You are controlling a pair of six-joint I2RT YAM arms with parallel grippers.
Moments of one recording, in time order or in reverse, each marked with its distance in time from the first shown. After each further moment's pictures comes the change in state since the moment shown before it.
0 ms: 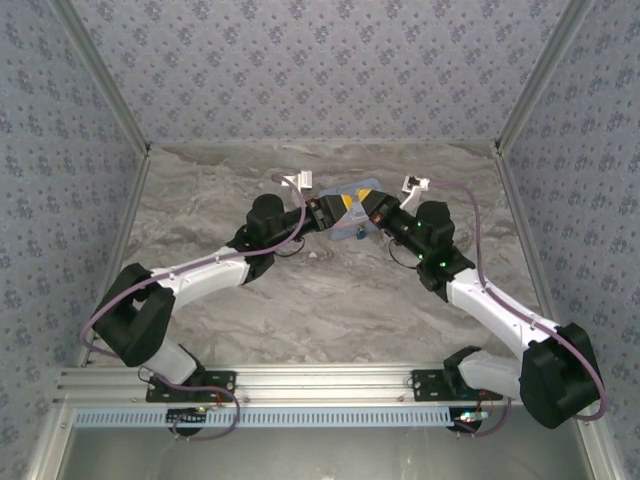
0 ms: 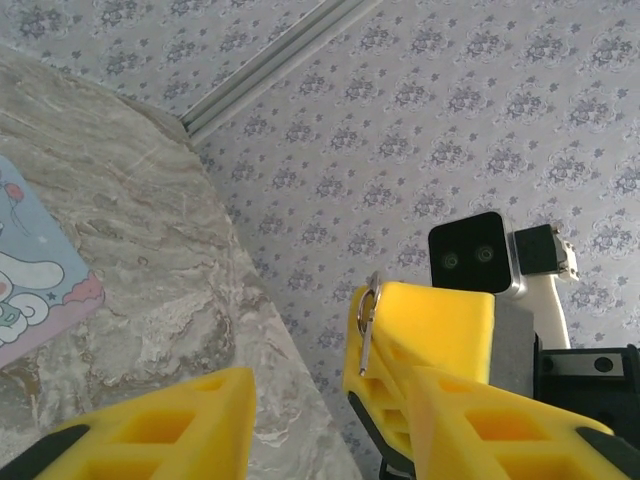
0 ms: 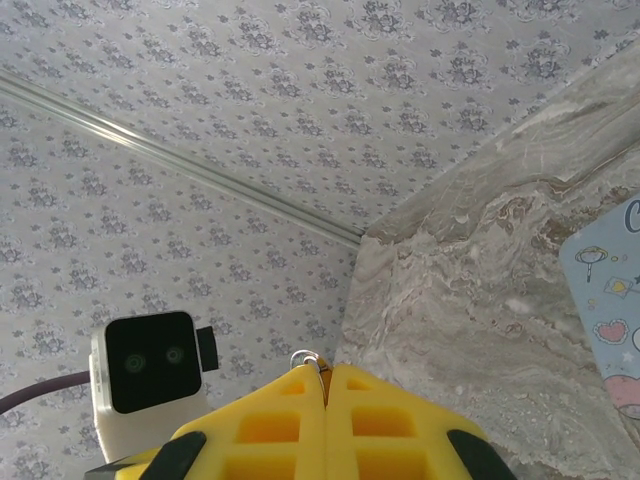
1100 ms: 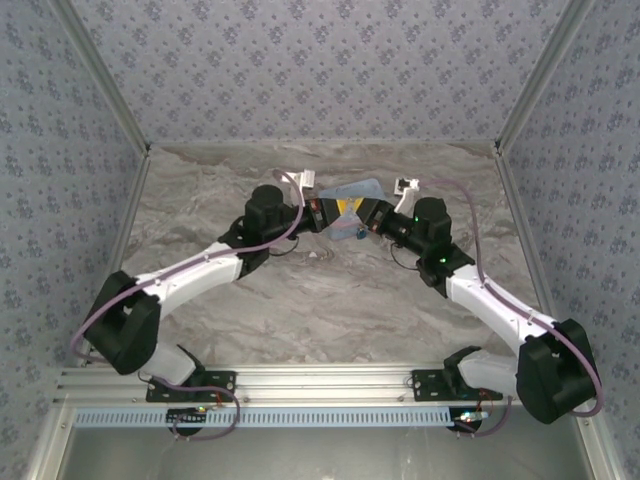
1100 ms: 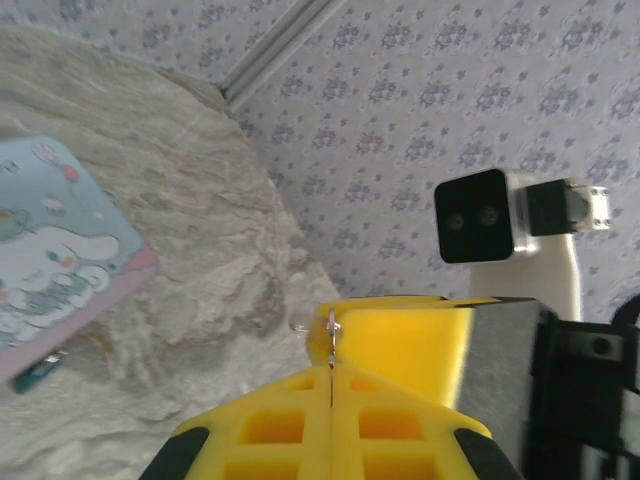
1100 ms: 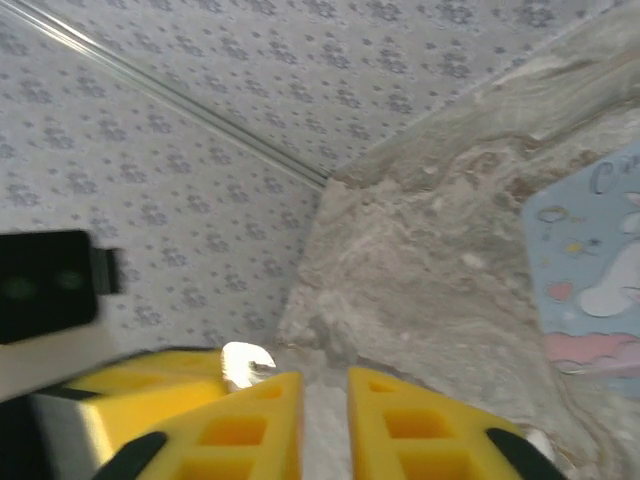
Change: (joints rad) left arm 0.032 -0.089 0.079 -0.335 0.053 0.205; right arm -0.046 0.025 0.019 -0.135 -0.145 -0.201
